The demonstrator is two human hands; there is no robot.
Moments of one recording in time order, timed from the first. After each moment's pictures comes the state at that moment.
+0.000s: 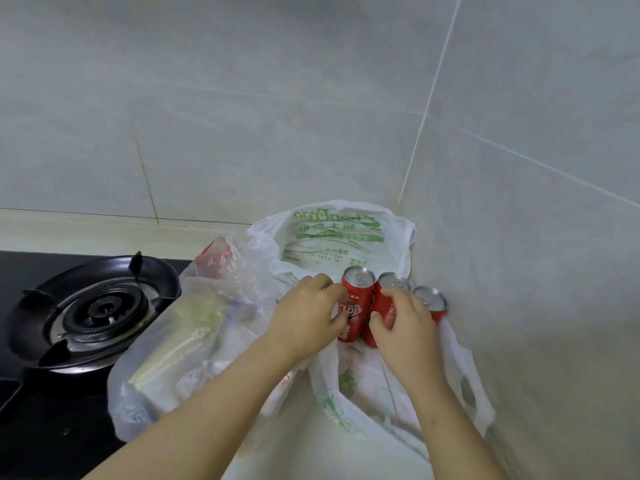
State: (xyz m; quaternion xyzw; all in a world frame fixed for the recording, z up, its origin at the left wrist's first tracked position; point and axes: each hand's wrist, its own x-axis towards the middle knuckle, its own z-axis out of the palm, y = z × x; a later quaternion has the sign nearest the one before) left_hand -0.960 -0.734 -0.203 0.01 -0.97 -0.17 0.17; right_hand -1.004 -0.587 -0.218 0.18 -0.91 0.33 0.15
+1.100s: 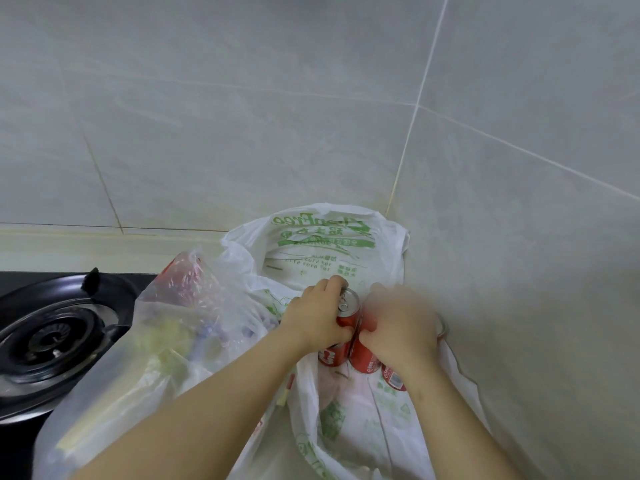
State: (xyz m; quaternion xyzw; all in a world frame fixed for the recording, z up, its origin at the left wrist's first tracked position) left_hand -1.051 -0.731 -0.229 0.04 -0.97 -0.25 0.03; right_hand -1.083 -0.591 -0.229 0.20 -0.97 0.07 0.08
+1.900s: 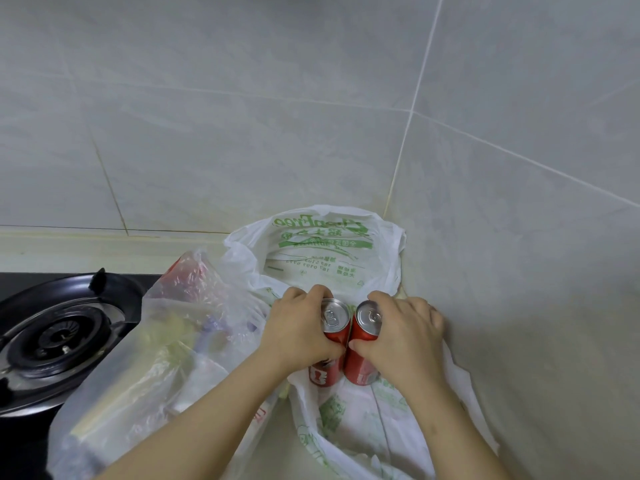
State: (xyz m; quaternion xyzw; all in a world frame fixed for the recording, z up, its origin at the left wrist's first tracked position) left_hand -1.005 -0.732 -0.220 0.07 -0.96 -0.24 0.11; right_hand -1.045 -0.581 -0.218 0.21 -0.96 0.13 0.16
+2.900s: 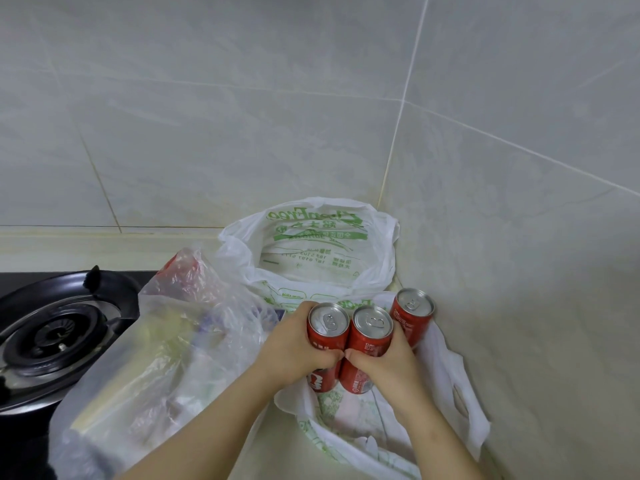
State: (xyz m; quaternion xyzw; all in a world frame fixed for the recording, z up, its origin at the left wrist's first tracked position) left_hand -0.991 -0.729 -0.258 0.10 -0.85 -0.51 0.04; right_hand -1.030 -0.570 -0.273 0.04 -0.80 0.59 -0.11
